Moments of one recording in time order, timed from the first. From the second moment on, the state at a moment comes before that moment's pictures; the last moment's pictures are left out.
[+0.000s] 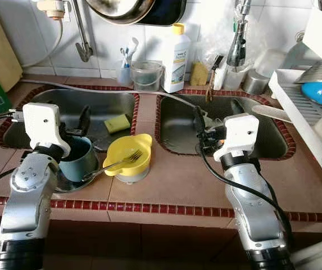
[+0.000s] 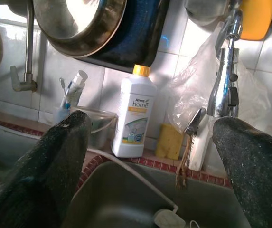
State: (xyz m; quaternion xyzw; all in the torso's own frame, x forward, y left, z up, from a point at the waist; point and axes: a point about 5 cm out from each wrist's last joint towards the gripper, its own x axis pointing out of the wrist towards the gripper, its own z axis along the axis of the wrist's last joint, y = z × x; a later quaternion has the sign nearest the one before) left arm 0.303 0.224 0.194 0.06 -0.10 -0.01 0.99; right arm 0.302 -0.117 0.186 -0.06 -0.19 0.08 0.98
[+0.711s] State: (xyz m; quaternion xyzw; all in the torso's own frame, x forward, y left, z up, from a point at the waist) left arm 0.300 0.201 0.195 0.03 -0.12 -0.03 0.99; right arm 0.305 -0.115 0.182 -0.06 -0.18 0.08 0.98
